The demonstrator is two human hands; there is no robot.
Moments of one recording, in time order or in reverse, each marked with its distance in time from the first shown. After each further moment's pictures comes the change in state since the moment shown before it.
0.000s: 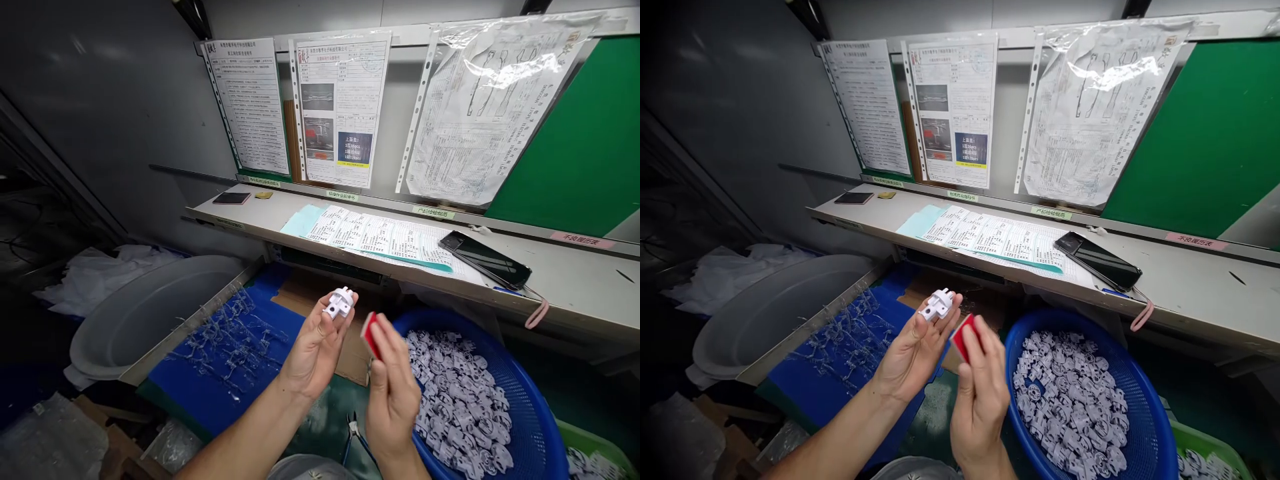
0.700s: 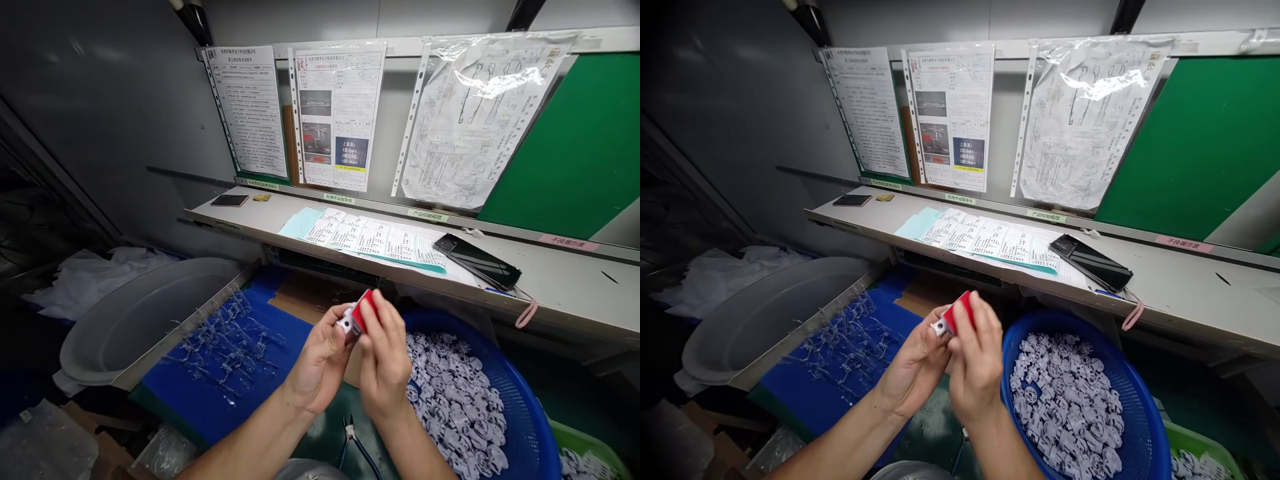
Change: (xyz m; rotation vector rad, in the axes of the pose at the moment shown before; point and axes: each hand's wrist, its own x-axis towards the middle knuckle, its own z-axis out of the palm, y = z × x) left_hand -0.007 -0.007 0.013 0.096 -0.071 -0.069; right_hand 0.037 0.011 0.001 -0.106 -0.020 -0.233
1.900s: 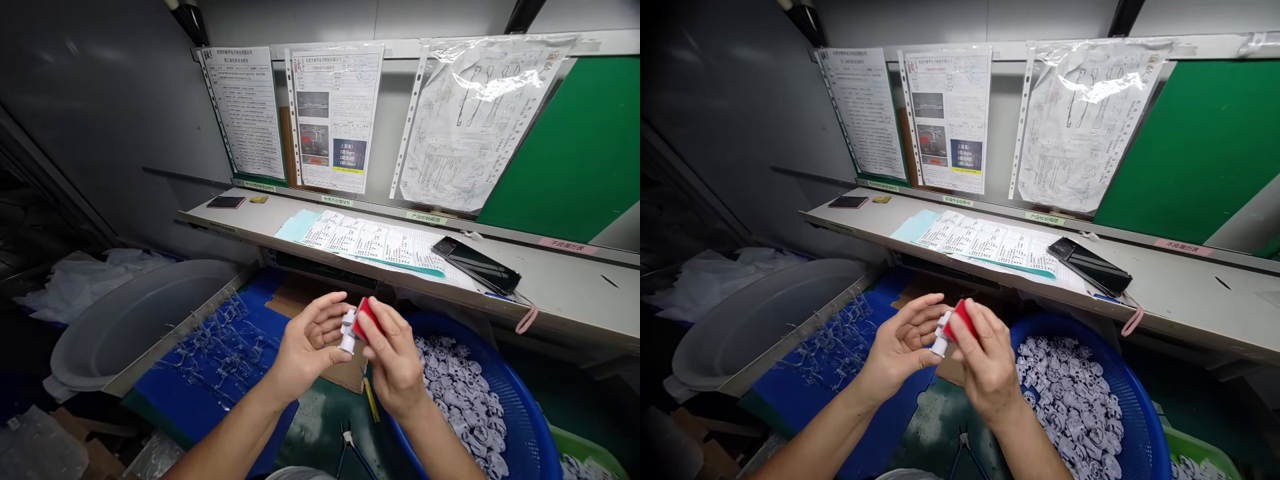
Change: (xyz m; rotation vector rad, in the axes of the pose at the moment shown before) left_hand 0.002 0.036 -0.007 0.555 -0.085 0.256; right_hand 0.006 0.039 -0.026 -0.080 -0.183 -0.149
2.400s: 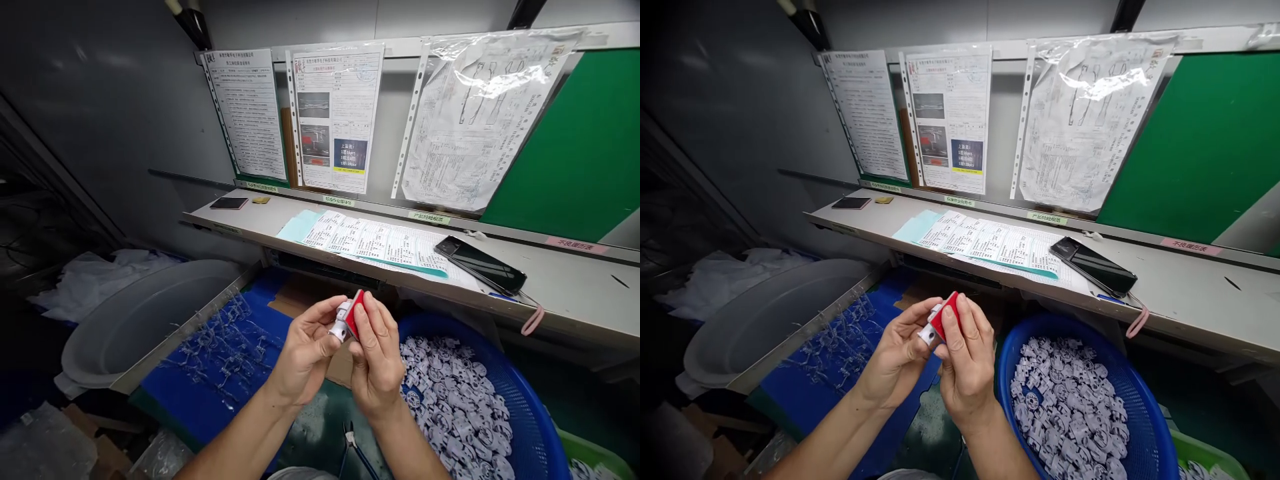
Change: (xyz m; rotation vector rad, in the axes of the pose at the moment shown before) left_hand 0.003 -0.007 0.011 -0.403 0.086 -0.090; right_hand 0.013 -0.034 0.030 0.112 0.228 0.074
